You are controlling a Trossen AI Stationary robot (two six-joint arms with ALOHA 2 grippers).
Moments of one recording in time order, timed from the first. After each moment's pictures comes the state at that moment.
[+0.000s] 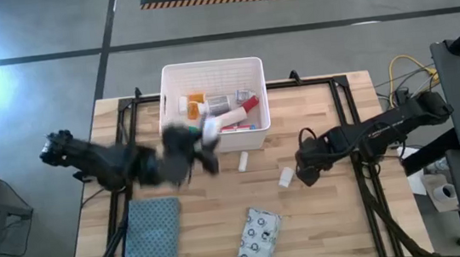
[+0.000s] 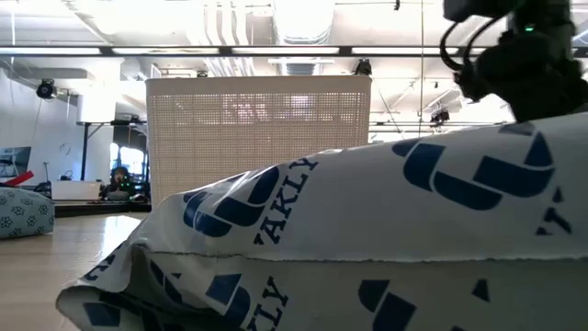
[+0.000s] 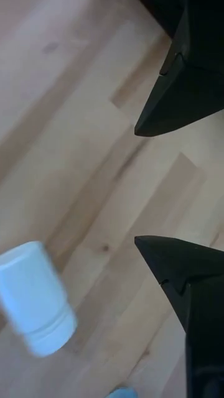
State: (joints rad) left arm -0.33 1.39 1.56 -0.69 -0.97 -0.79; right arm 0.21 1.28 0.87 -1.08 -0.01 1.18
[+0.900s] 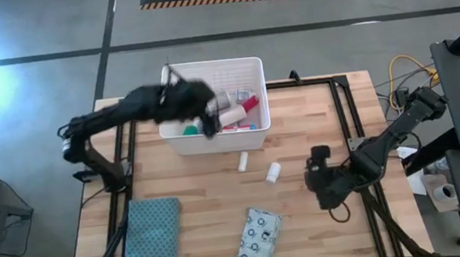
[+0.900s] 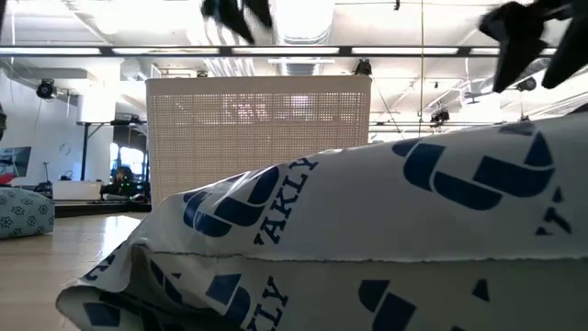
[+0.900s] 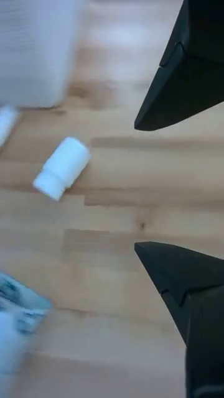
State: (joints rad) left arm 0.14 1.56 1.85 -1.13 -0.37 -0.26; right arm 0.62 1.28 1.00 -1.03 0.45 0.48
